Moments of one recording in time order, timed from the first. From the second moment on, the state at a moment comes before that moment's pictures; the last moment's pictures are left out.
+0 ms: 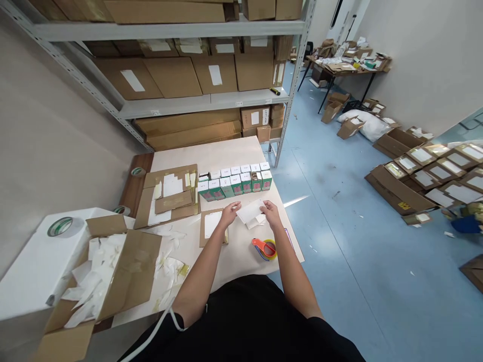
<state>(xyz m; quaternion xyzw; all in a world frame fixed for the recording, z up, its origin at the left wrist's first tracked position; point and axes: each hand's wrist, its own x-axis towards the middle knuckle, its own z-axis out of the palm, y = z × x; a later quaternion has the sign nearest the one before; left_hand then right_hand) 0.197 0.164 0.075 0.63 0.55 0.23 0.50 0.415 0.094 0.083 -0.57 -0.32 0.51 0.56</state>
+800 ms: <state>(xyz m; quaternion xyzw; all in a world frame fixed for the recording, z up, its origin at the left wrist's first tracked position) 0.131 0.099 0.183 0.39 0.51 0.53 0.55 0.299 0.075 0.172 -0.47 -0.42 0.57 0.52</state>
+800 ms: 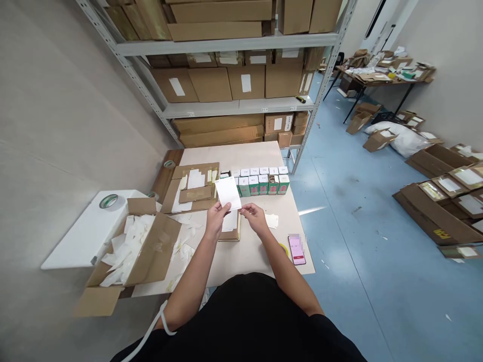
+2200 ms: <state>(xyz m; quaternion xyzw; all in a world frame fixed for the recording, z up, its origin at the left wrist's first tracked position) 0.119 0.084 0.171 0.48 0.42 0.44 0.63 0.290 0.067 0.172 -0.45 -0.44 0.58 0.52</state>
